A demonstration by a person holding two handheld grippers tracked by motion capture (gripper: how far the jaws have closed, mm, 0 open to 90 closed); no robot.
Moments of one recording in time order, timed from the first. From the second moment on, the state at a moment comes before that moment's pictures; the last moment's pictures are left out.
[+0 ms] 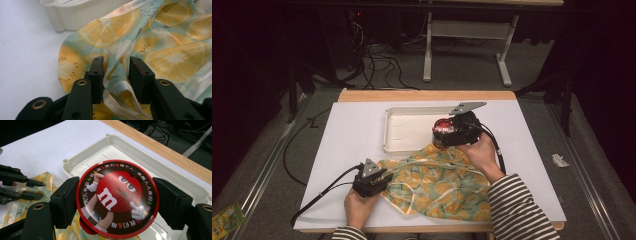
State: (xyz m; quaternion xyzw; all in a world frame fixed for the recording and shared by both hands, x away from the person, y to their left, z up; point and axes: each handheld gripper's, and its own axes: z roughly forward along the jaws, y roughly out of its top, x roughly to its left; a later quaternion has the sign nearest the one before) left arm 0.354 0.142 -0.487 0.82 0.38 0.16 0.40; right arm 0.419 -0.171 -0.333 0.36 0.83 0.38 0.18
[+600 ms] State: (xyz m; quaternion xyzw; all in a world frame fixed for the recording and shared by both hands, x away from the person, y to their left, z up) left arm 0.354 0.142 -0.487 0.82 0.38 0.16 0.40; right arm 0.446 -0.166 -0.334 0.39 0.82 0.37 0.18
